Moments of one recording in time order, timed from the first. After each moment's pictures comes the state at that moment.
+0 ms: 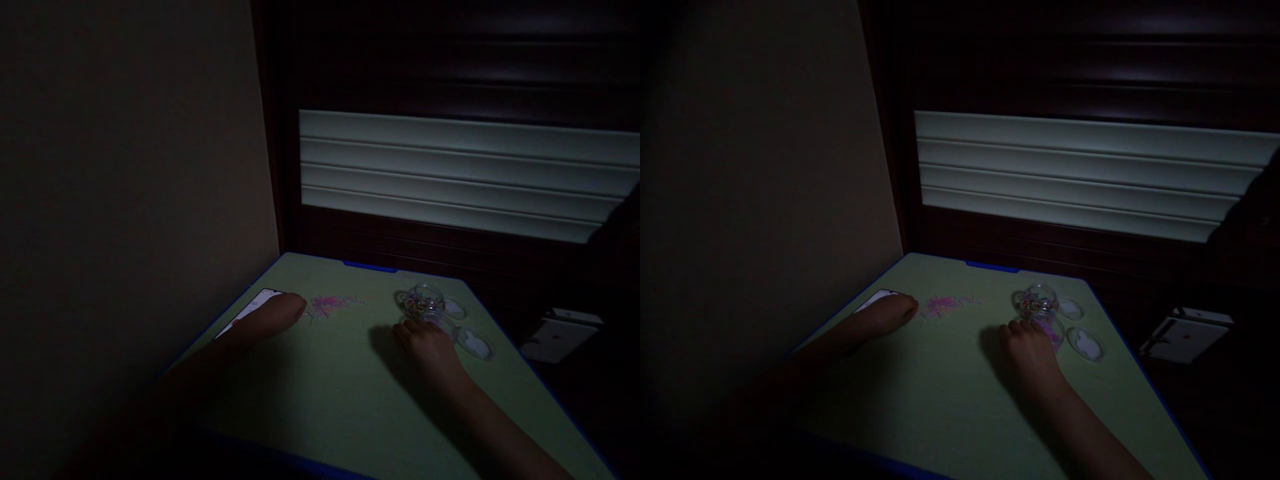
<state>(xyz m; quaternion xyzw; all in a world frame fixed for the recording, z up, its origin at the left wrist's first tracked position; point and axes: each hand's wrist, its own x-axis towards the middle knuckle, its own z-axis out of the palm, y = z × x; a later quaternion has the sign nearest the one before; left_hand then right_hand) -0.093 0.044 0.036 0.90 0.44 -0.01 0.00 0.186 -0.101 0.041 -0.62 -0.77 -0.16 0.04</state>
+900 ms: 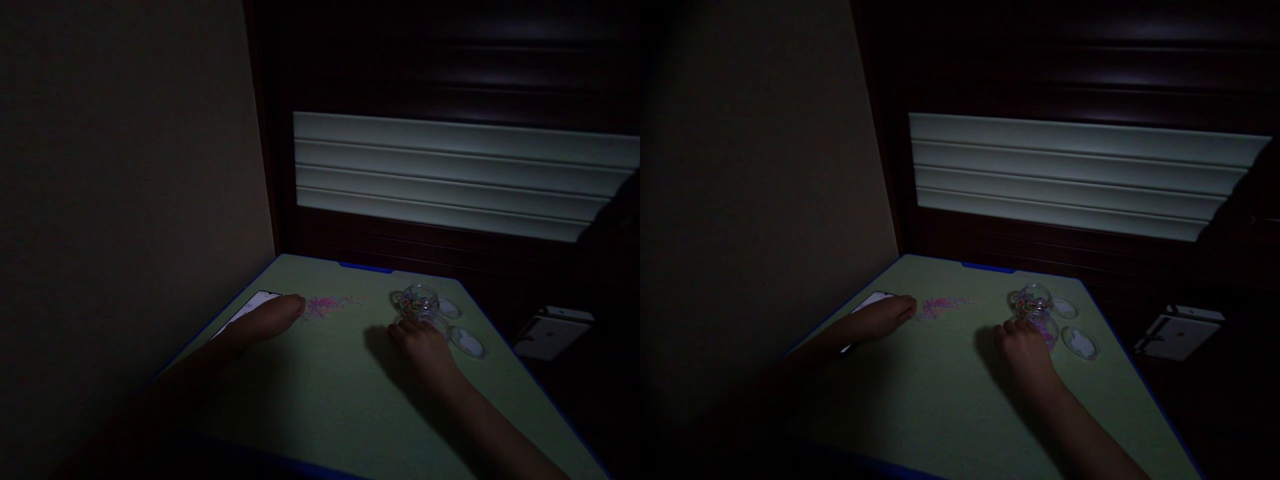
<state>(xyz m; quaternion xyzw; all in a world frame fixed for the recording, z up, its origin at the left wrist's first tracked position) -0.088 0.035 0.048 0.90 0.43 0.01 0.05 0.187 -0.101 0.039 -0.62 -0.77 -0.17 0.05</state>
